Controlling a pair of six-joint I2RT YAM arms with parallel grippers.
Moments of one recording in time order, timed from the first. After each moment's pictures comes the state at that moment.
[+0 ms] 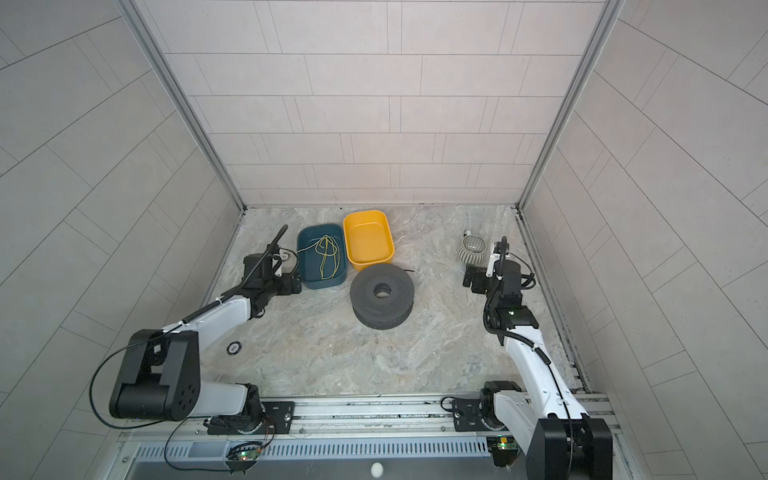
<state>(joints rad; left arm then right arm) -0.04 1.39 0.60 0.10 -0.07 -0.05 -0.05 0.96 0.51 -0.04 0.08 0.10</state>
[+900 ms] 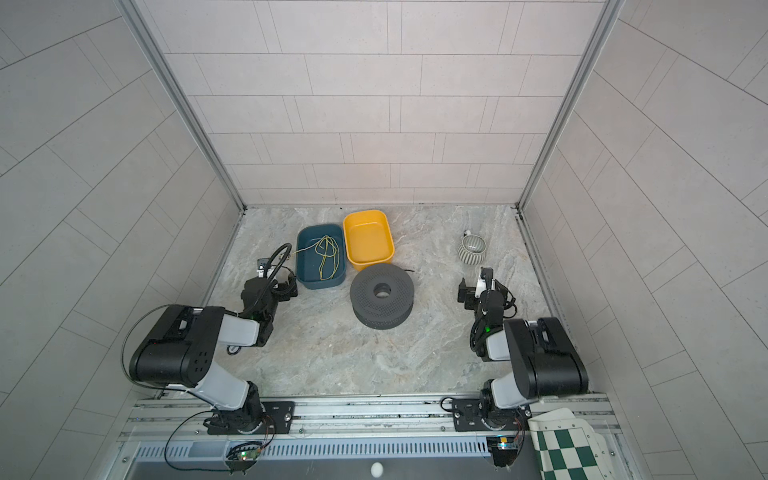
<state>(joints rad) -0.03 1.59 0.32 0.90 -0.20 -0.02 -0.02 1.58 0.16 1.12 0.17 -0.02</state>
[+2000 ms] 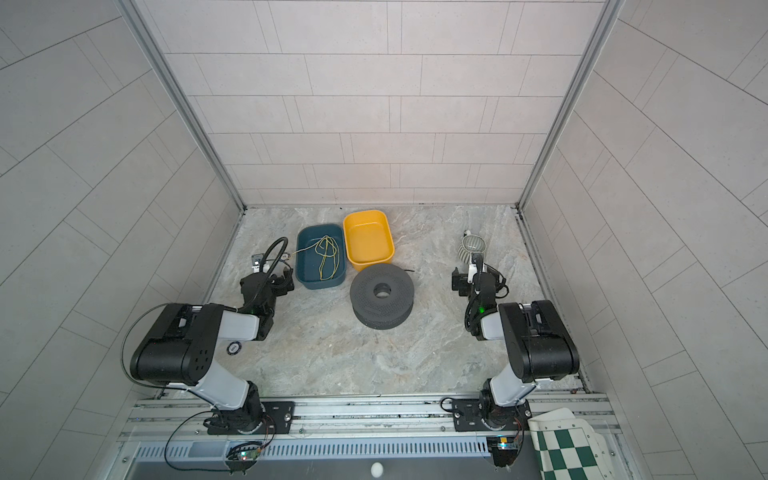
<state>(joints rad) -0.02 1.59 0.37 0.86 -0.29 -0.05 0.02 1.58 0.36 0.89 0.18 -0.05</state>
